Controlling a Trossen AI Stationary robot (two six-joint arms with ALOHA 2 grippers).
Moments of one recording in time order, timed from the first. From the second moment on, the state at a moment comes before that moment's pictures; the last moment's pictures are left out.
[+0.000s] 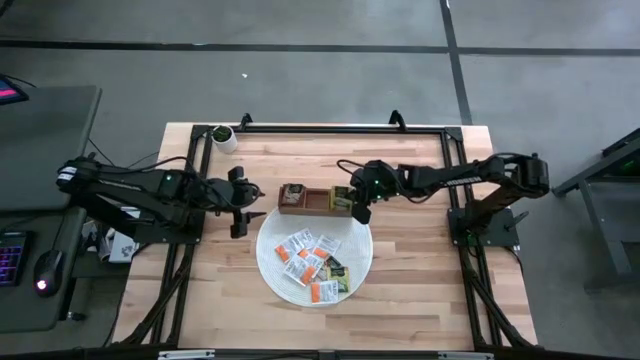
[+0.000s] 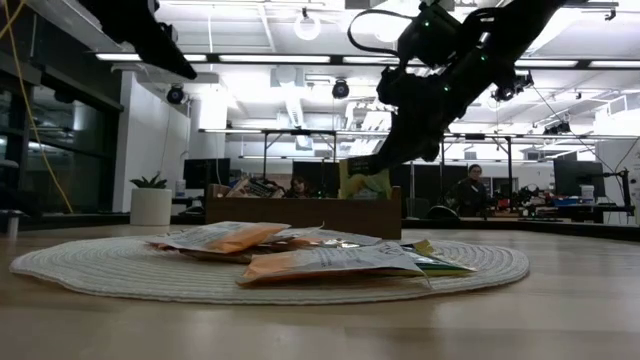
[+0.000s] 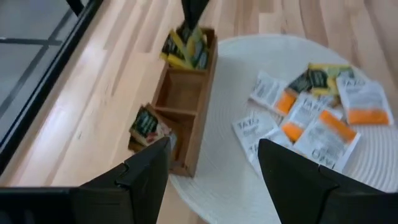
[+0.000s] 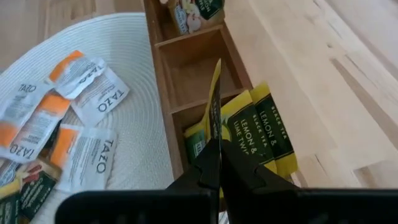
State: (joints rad) left arm -0.16 0.87 0.80 -0.62 -0.30 -0.11; right arm -0.20 1.51 0.78 0.01 -0.07 0.19
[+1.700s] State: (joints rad) left arm -0.35 1.41 0.81 0.14 -0.13 -0.24; right arm 0.14 1.34 0.95 -0.43 0.11 0.57
